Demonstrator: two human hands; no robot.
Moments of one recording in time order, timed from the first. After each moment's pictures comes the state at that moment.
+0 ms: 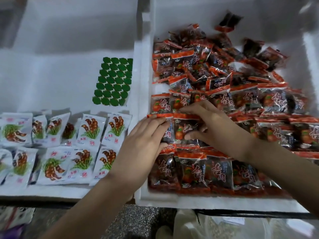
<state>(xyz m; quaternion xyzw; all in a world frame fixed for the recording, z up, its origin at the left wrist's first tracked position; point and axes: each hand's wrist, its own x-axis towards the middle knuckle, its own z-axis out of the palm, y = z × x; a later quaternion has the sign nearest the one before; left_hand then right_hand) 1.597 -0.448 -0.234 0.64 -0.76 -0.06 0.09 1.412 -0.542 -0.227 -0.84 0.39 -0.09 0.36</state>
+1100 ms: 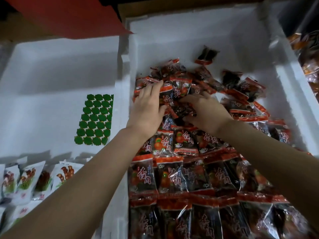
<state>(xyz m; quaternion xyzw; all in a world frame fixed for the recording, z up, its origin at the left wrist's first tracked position) 1.577 -0.620 -0.219 0.69 -0.68 -0.12 0.21 1.413 -0.656 -0.221 -0.85 0.50 -0.07 0.16</state>
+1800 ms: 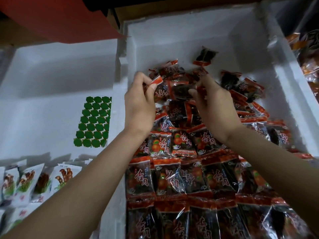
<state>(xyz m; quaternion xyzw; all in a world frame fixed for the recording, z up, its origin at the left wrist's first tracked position) 1.564 -0.624 -0.198 0.69 -0.52 -0.17 0.47 1.407 -0.643 -0.205 -0.77 0.49 -0.36 0.21</state>
